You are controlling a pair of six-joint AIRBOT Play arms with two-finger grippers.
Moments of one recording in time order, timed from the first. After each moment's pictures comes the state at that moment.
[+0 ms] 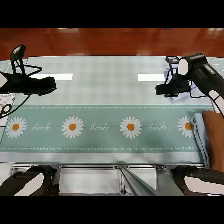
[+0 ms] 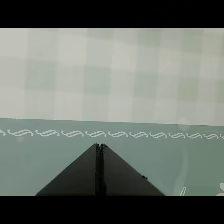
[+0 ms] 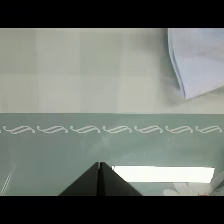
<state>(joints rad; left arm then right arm) -0.01 -1.05 1.02 1.26 -1.02 -1.62 0.20 -1.45 1.30 -1.69 1.31 1.80</state>
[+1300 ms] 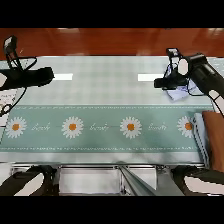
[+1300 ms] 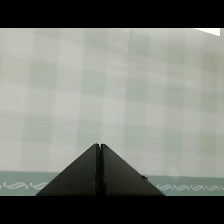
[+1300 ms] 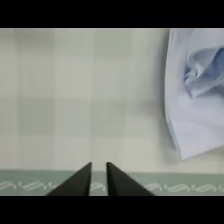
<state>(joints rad) -0.01 -1.05 1.02 1.24 -0.79 -1.62 0.20 -1.45 1.31 -1.73 1.08 1.80</state>
